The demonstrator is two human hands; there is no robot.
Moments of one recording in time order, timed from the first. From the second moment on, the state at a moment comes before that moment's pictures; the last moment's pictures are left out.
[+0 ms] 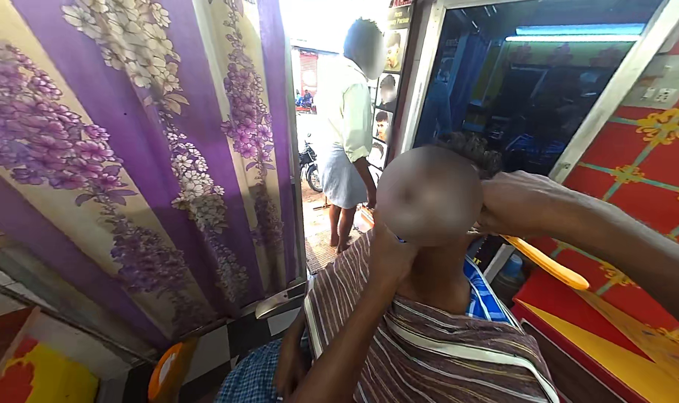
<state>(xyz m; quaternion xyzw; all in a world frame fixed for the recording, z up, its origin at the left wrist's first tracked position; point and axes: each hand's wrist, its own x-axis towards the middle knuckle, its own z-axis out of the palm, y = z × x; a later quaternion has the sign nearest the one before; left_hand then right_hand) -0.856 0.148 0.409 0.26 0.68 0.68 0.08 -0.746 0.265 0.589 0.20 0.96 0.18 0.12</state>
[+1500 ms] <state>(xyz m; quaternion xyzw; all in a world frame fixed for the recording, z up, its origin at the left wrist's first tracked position) -0.851 0.166 0.399 0.20 0.60 0.76 0.13 -0.767 0.255 0.613 0.24 0.94 0.18 0.18</state>
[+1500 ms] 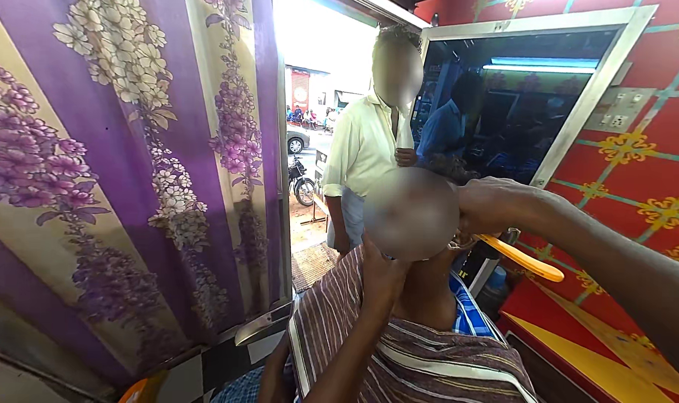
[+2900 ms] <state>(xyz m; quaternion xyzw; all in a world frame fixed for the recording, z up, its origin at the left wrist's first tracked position) -0.879 0.132 0.408 0.35 0.61 0.70 -0.17 -0.696 0.275 0.510 0.07 0.78 -0.59 -0.20</state>
